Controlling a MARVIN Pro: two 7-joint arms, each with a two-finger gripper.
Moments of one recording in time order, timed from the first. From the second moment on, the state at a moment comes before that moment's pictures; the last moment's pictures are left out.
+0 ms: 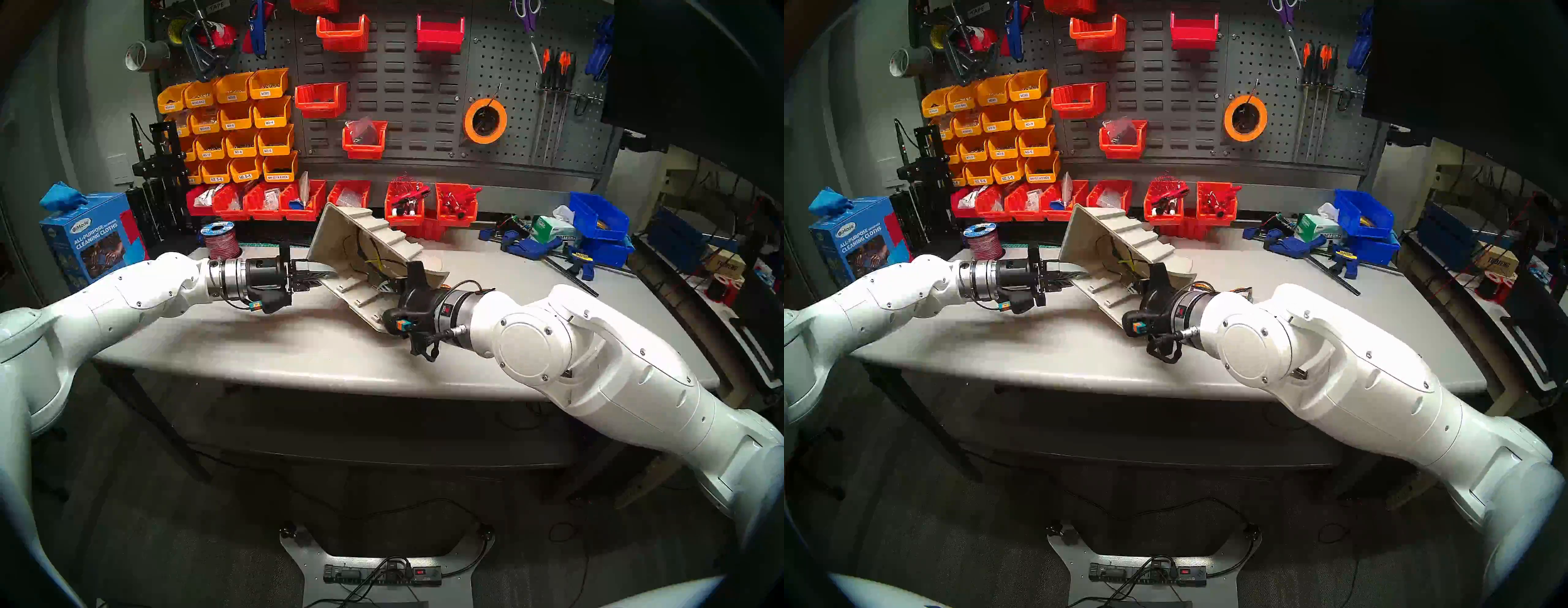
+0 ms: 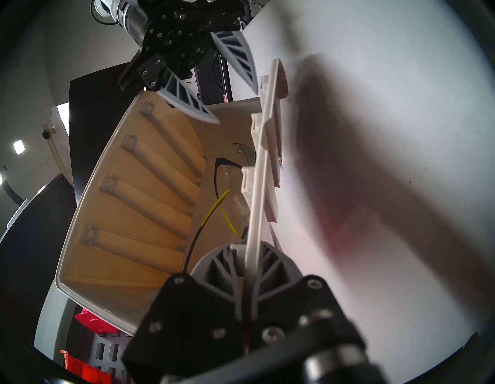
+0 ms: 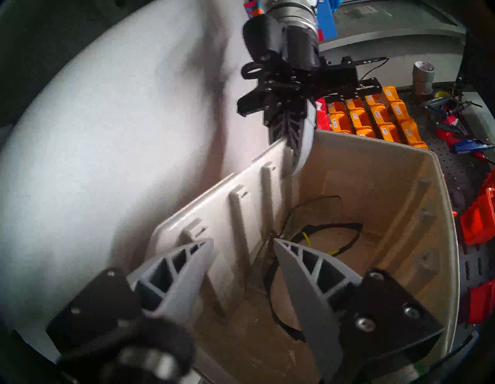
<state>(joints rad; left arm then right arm) 0.34 -0.74 -0.03 -0.88 1.01 -0.96 0.86 -0.95 -0.75 0.67 -2.13 -0.46 0.42 0.60</state>
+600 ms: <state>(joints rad) 0.34 -0.73 -0.03 -0.88 1.01 -0.96 0.86 -0.92 -0.80 0.66 -2.04 -0.55 0.50 0.56</state>
